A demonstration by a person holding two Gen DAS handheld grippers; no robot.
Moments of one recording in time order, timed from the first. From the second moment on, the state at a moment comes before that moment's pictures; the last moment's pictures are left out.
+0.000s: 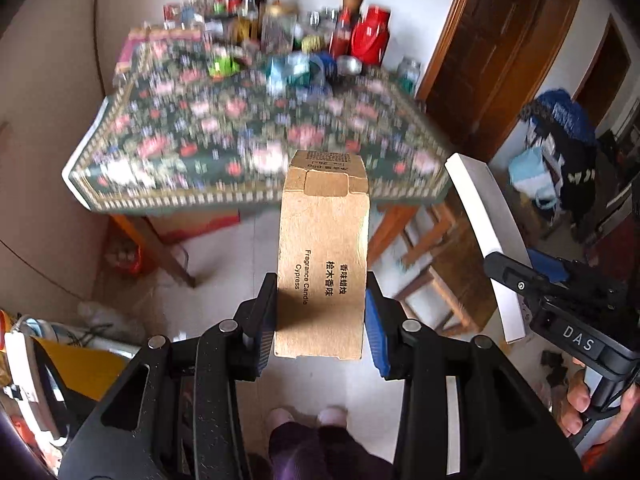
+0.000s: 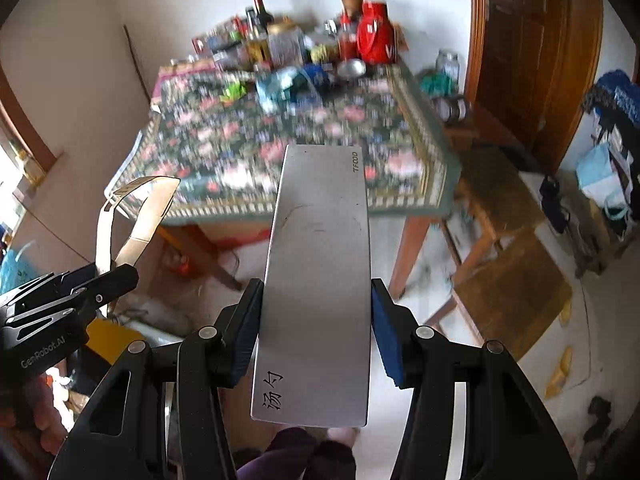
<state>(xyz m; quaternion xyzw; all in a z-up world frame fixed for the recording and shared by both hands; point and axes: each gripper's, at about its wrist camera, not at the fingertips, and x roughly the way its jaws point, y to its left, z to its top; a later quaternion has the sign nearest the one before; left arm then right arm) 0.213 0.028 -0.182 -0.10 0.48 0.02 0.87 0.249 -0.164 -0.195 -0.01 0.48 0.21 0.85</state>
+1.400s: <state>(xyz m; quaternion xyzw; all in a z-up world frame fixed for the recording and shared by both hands) 0.308 0.065 -0.701 -0.12 0.66 -0.02 0.74 0.300 -0.086 -0.621 -0.06 0.65 0.20 0.73</state>
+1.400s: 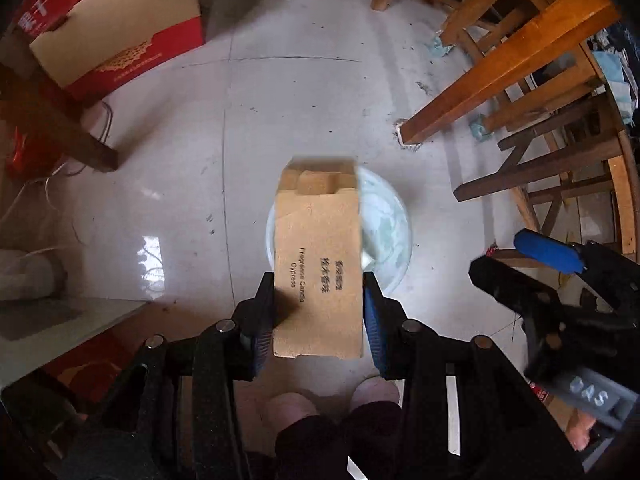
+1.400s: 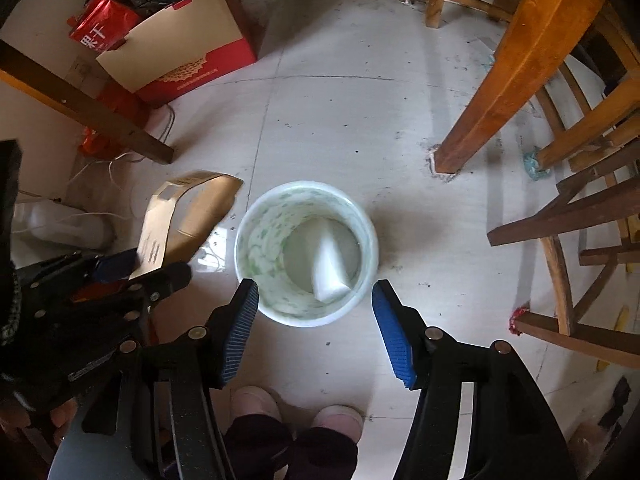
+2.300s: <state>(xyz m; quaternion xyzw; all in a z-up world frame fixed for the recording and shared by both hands) 0.294 0.068 -0.434 -0.10 0.62 -0.02 0.78 0.305 -0.101 -0.393 -0.05 0.58 0.19 0.79</state>
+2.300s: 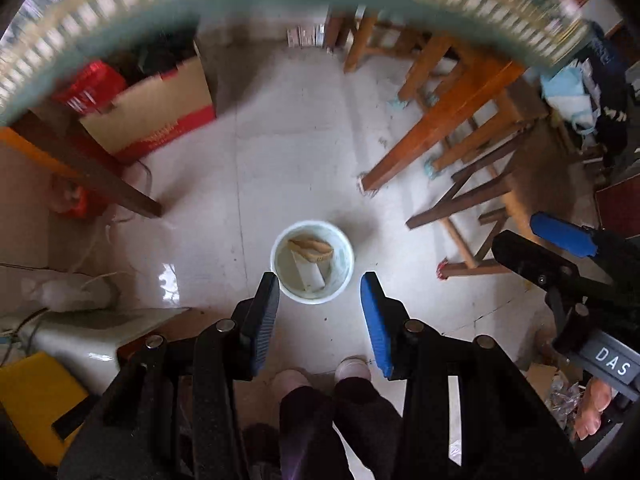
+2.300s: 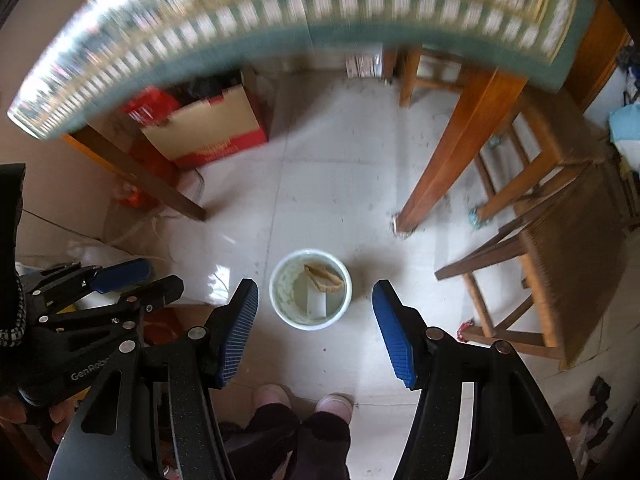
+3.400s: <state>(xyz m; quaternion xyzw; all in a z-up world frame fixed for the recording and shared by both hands) 0.188 0.111 -0.035 -0.06 0.33 -0.02 0.94 0.212 -0.090 -0.044 -0.01 0.30 0.18 0.94</state>
